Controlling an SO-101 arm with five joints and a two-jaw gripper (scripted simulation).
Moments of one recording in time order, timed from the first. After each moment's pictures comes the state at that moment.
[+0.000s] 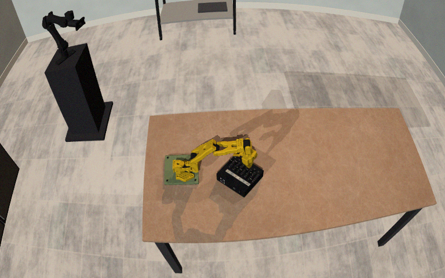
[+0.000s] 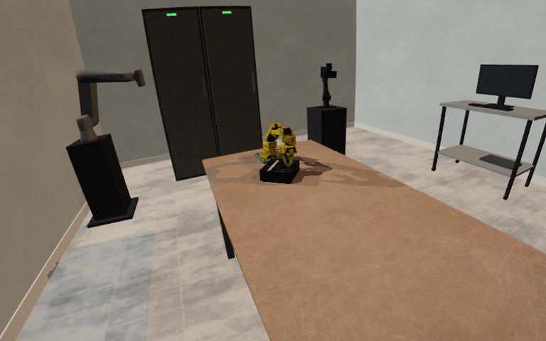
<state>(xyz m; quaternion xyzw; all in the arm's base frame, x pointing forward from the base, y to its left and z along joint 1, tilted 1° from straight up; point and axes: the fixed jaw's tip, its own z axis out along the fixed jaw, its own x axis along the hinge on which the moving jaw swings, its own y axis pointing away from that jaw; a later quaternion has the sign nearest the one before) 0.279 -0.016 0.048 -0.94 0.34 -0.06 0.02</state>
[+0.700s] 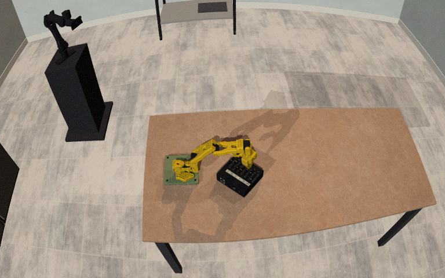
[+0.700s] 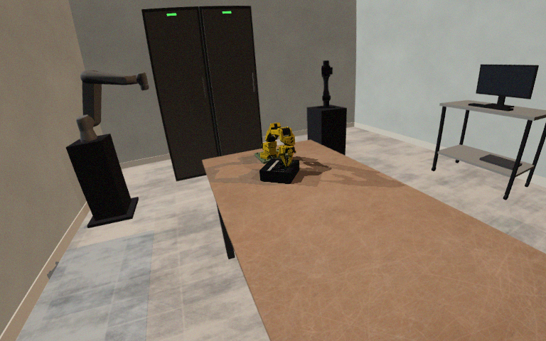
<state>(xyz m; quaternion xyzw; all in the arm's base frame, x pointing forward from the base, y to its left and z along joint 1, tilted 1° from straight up) 0.276 -0.020 0.048 -0.94 0.34 -0.06 0.02</state>
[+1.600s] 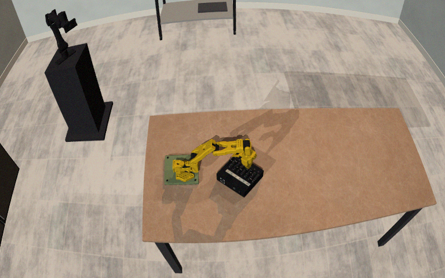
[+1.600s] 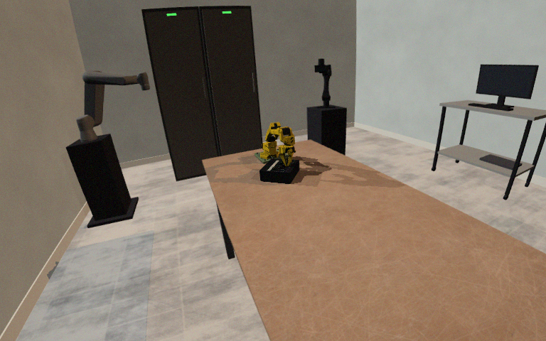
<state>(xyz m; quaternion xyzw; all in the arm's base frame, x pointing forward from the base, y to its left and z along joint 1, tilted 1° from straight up) 0.274 -0.019 0.049 -0.94 0.34 -0.05 0.02</state>
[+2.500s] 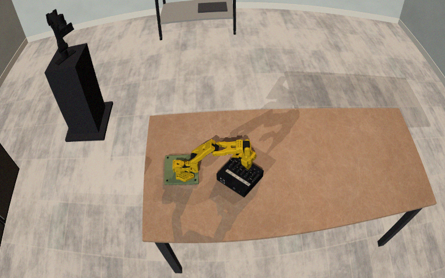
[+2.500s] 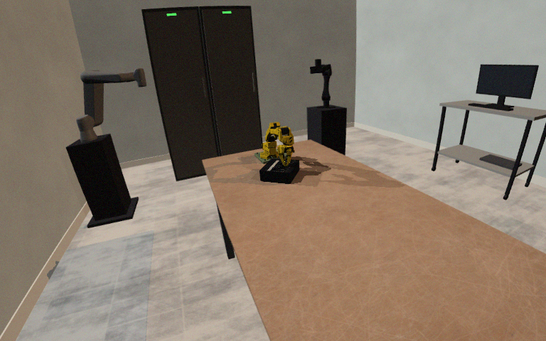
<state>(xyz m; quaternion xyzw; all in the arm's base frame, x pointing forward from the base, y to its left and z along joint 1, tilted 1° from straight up) 0.273 -0.024 0.050 -0.94 0.33 -0.05 0.02</state>
